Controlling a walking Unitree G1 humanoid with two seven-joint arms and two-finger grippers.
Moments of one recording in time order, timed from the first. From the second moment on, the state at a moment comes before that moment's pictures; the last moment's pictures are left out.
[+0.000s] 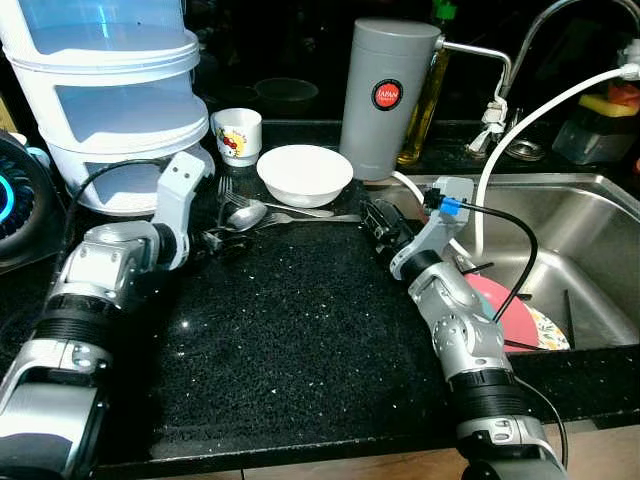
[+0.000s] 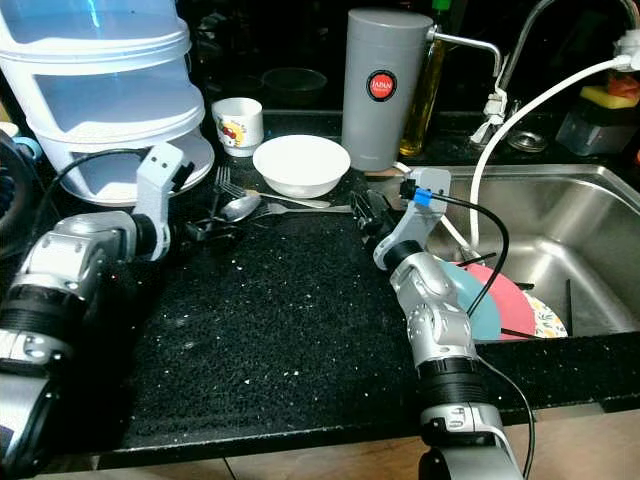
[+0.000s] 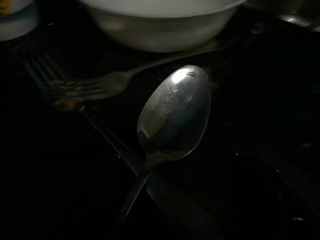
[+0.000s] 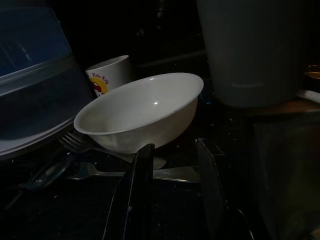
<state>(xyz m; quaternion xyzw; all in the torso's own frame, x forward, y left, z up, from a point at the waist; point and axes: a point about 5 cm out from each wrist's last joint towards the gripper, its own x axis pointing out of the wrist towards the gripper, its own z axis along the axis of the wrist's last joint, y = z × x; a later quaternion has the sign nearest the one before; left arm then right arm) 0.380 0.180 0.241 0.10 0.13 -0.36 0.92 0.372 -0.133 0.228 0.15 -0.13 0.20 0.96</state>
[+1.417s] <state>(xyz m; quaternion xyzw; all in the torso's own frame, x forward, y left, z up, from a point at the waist) 0.374 0.103 0.298 0.08 -0.08 -0.36 0.92 0.376 -0.137 0.235 0.15 -0.14 0.19 0.96</state>
